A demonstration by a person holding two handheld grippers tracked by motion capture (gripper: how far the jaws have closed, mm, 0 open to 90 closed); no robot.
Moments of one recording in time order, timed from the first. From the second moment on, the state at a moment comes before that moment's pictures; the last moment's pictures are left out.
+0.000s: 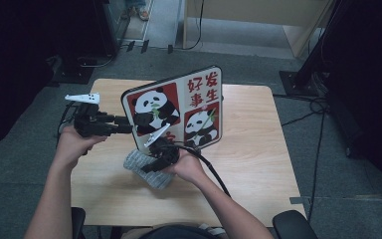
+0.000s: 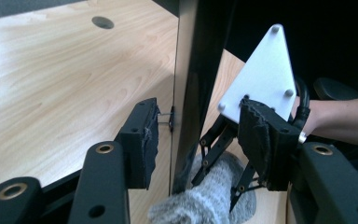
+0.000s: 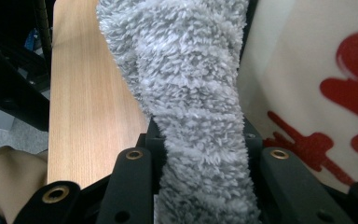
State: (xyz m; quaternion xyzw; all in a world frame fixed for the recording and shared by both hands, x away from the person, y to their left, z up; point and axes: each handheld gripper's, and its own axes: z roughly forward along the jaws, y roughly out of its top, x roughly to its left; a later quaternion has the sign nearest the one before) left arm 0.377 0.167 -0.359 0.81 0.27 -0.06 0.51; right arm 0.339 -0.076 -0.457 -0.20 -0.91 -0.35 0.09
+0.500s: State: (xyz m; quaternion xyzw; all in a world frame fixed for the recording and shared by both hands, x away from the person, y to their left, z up) left arm 0.386 0.147 -0.366 0.82 0.26 -0.08 0.50; right arm 0.338 -0.081 -0.467 -0.20 -0.91 -0.36 0.09
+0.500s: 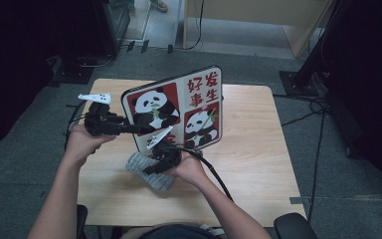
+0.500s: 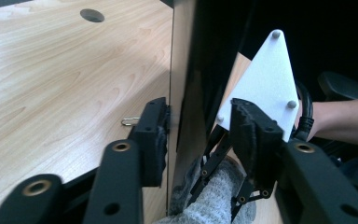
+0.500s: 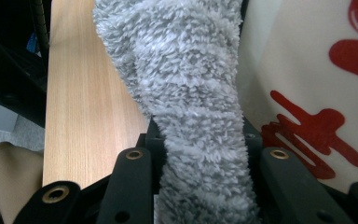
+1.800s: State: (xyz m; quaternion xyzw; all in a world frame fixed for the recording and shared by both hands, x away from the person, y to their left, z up) left arm 0.389 0.145 -0.369 0.82 0.27 -0.08 0.49; right arm 0.343 -0.115 -0.455 -0.20 -0.91 -0.34 0.08
